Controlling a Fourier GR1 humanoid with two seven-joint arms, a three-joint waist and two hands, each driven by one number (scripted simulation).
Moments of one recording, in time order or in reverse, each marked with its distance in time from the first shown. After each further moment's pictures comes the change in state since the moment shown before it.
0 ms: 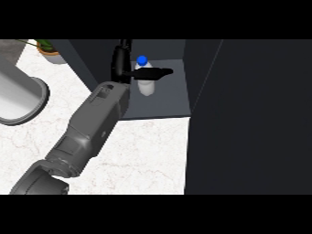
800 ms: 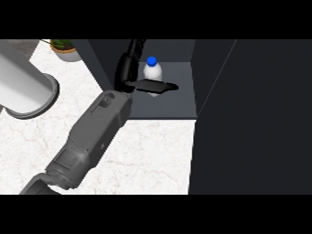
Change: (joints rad) left arm 0.130 -0.005 -0.167 -0.200 0.083 -0.168 -0.016; right arm 0.047 0.018 0.028 0.008 0.035 -0.043 -0.020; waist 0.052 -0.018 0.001
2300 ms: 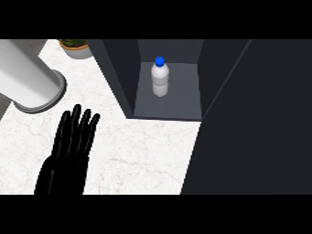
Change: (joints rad) left arm 1.081 0.238 -0.357 -1.486 0.104 0.081 0.355; right arm 0.008 -0.169 0.129 -0.119 0.183 0.067 0.097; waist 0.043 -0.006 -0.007
